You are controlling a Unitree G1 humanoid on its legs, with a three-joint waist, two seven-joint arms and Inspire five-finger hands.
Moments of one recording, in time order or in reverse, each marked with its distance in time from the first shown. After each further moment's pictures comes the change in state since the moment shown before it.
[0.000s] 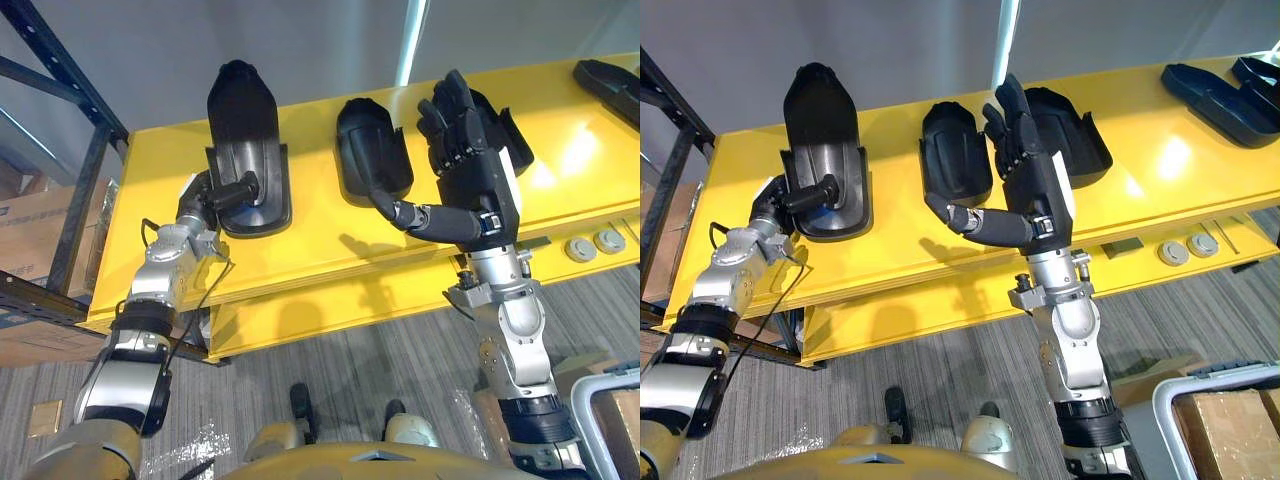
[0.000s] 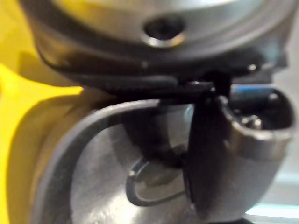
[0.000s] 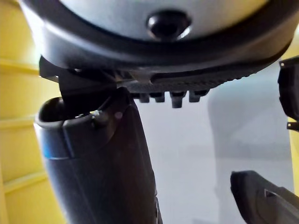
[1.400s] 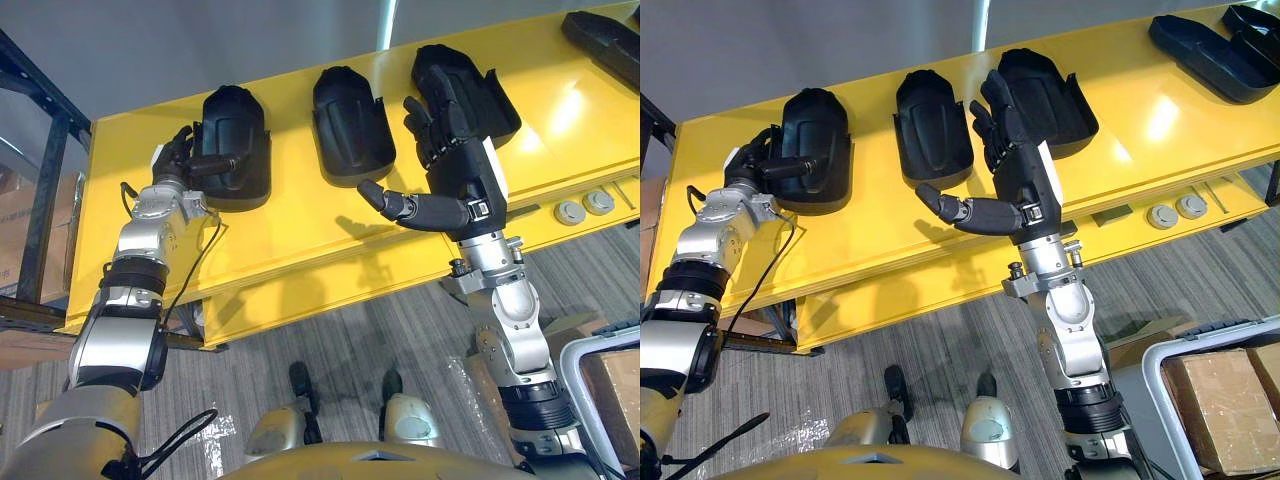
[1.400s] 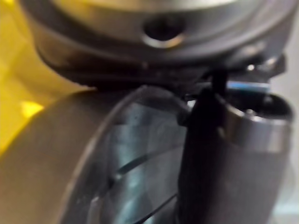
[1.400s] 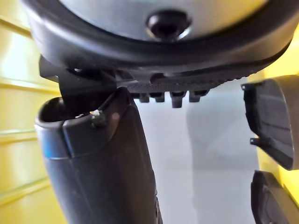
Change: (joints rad) left arm -0.178 0.039 0.020 0.109 0.042 0.129 0.220; right arm -0.038 -0.032 0.013 -0.001 0.003 0.077 -0.040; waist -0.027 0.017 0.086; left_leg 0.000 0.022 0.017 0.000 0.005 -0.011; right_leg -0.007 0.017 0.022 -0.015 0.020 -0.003
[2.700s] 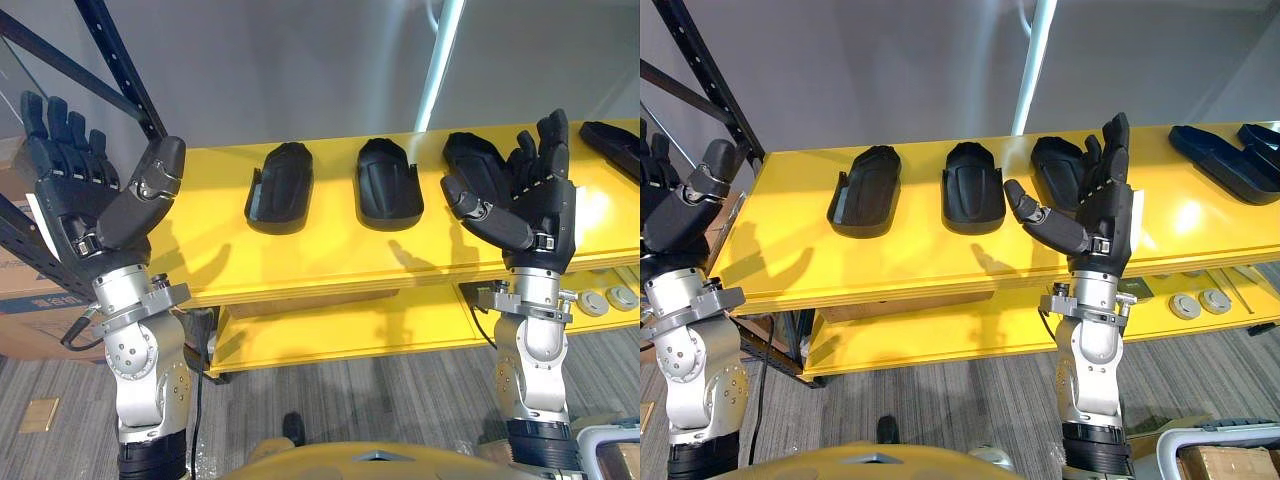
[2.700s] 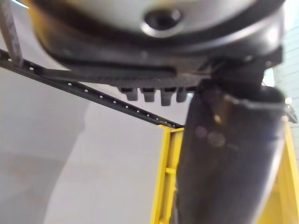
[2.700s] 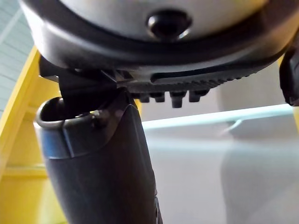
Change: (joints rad) left arm 0.873 -0.403 0.245 -1.212 0.027 -0.528 0.143; right arm 0.176 0.126 -0.225 0.023 -0.127 -0.087 -0.234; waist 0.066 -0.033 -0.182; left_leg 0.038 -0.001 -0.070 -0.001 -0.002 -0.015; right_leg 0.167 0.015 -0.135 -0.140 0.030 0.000
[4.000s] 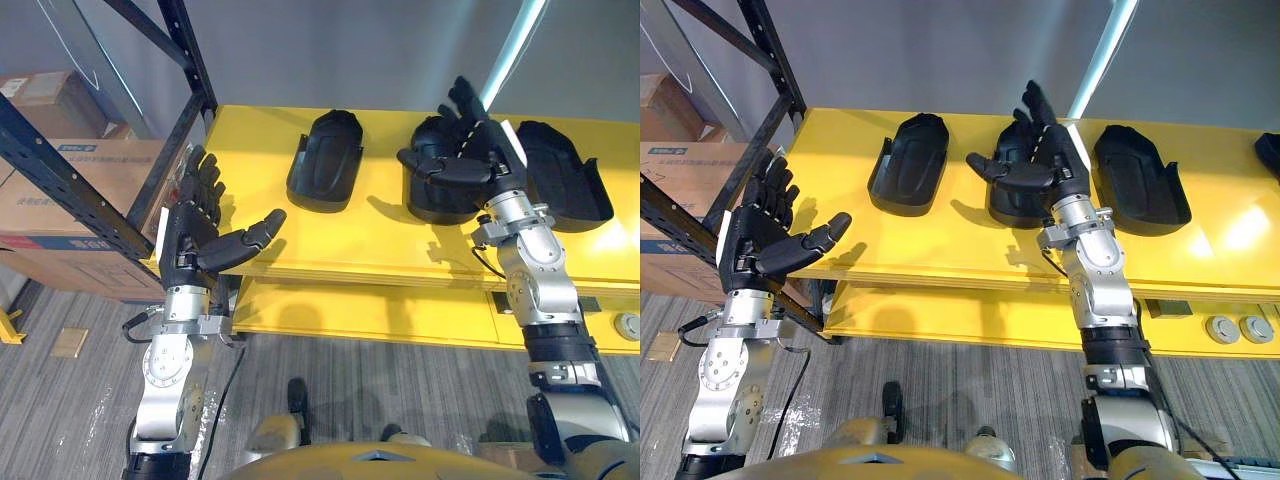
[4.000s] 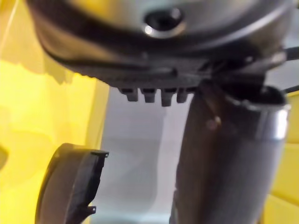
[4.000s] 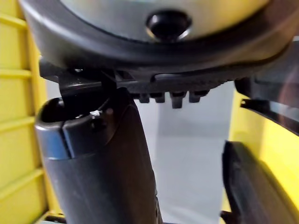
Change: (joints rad) left arm 0.059 0.082 -0.180 0.129 0.072 0.117 -0.262; right arm -0.508 -0.298 0.109 0.439 0.171 0.371 0.297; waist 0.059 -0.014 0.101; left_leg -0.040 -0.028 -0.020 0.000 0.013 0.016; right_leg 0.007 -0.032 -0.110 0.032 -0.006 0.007
